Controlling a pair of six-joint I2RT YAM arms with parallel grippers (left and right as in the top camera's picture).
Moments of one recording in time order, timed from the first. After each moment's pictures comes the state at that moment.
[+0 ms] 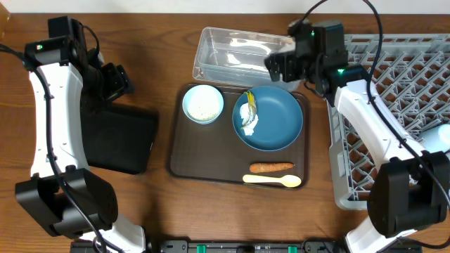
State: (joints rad) left arm 0.23 1.78 1.75 -1.36 0.17 -0.29; right arm 0.24 1.80 1.41 -0.41 -0.20 0.15
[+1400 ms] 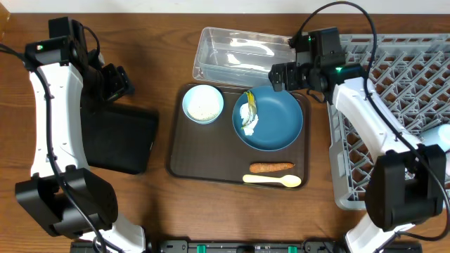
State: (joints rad) left arm 0.23 1.78 1.75 -1.37 0.17 -0.29; right arm 0.23 1.84 1.41 -0.52 -0.22 0.10
